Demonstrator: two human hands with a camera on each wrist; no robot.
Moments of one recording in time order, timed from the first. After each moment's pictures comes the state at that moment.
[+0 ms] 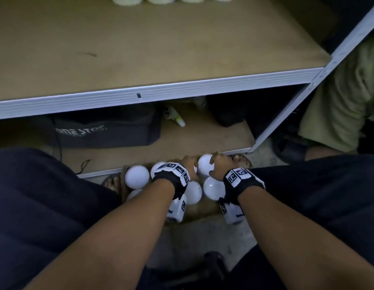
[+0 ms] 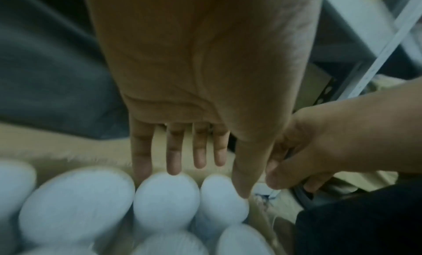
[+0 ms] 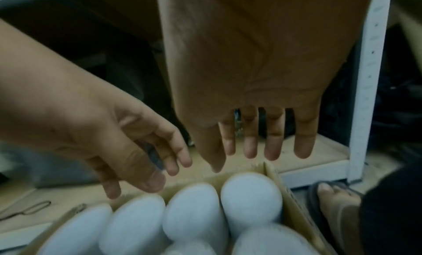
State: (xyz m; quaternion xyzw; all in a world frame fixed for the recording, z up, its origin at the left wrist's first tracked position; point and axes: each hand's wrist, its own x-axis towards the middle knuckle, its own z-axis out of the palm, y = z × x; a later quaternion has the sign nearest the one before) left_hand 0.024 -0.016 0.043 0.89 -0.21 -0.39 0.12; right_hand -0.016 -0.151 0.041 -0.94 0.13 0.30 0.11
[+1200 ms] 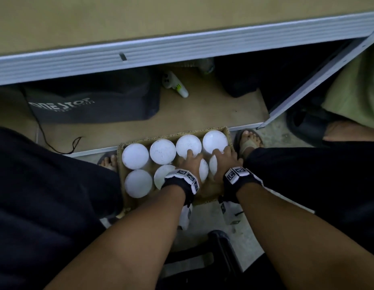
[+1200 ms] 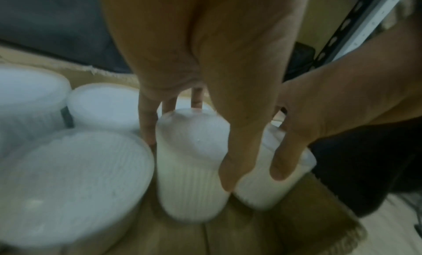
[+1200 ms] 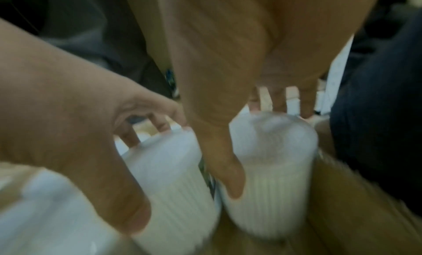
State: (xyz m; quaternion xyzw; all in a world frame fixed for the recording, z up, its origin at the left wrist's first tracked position) left_hand -0.020 -0.010 -0.048 0.90 -0.16 -0.39 0.11; right_hand -0.044 -0.140 -0.036 -0.92 0.16 0.35 0.09
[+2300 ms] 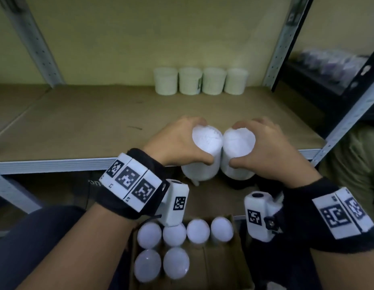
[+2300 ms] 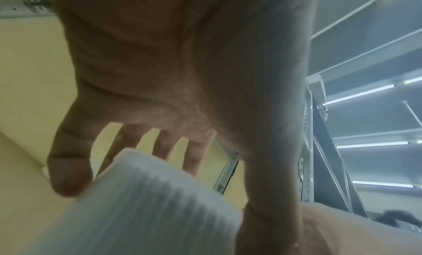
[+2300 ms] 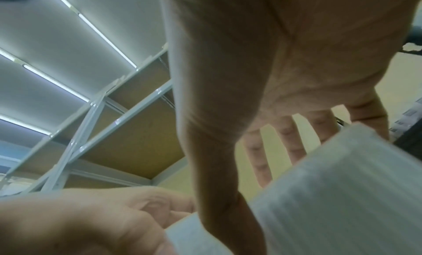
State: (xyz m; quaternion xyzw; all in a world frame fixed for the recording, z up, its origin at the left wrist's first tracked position) left_hand 0.059 0.061 0.327 0.93 -0.23 -0.05 0.28; right_hand -0.005 -0.125 0.335 -0.98 0.05 -0.04 0.21
